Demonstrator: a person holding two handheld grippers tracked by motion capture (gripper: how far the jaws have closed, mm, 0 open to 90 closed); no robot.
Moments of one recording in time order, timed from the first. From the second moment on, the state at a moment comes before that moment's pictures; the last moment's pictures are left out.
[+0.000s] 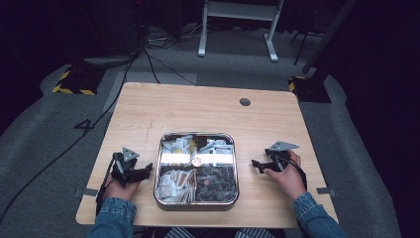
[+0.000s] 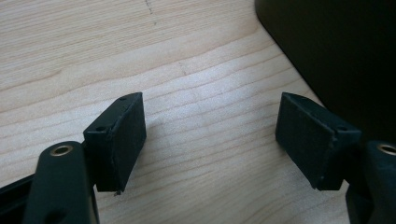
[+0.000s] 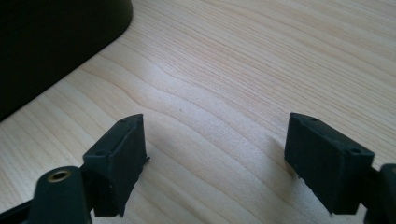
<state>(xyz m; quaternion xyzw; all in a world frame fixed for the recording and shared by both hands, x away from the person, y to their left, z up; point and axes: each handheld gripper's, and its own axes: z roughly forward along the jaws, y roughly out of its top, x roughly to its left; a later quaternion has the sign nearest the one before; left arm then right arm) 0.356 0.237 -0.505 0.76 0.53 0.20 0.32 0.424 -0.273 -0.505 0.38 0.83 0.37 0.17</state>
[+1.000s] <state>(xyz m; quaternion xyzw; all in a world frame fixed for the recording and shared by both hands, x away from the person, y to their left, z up) 0.355 0.236 -0.504 0.76 0.52 0.20 0.32 0.417 -0.266 -0.492 0.36 0.85 0.37 0.15</state>
